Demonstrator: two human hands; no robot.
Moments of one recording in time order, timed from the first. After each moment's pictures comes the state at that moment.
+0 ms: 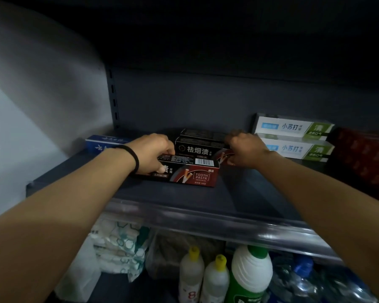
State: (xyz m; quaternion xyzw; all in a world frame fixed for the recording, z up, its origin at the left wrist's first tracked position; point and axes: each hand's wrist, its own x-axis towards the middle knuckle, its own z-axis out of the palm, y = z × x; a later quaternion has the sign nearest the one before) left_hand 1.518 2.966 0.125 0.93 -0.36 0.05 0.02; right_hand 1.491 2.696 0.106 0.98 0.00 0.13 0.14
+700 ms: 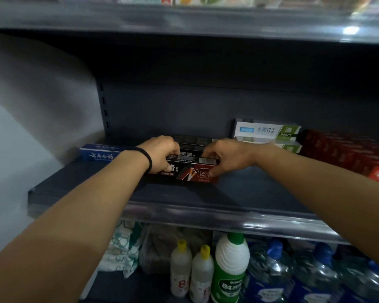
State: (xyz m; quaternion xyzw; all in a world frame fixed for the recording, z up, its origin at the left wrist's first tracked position) left_hand 1.481 2.927 0.146 0.93 -0.37 0.06 0.03; right_hand 1.412 2.723 0.160 0.99 0.13 -0.01 -0.03
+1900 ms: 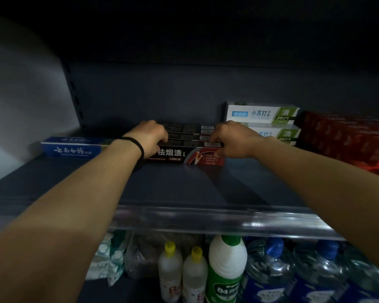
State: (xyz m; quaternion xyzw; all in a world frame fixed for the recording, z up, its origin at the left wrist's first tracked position) left_hand 1.531 2.885 0.125 0.94 -0.33 0.09 -0.01; right_hand 1.450 2.662 0.121 0.99 0.03 0.10 0.05
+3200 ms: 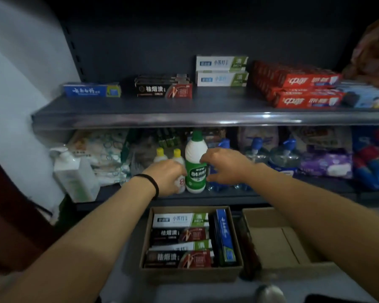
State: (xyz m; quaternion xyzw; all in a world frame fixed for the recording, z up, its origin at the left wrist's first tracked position) left_hand 1.220 2.946 0.010 0.88 -0.47 -0.04 -0.04; right_hand 1.146 2.760 0.018 1.00 0.05 0.02 0.02
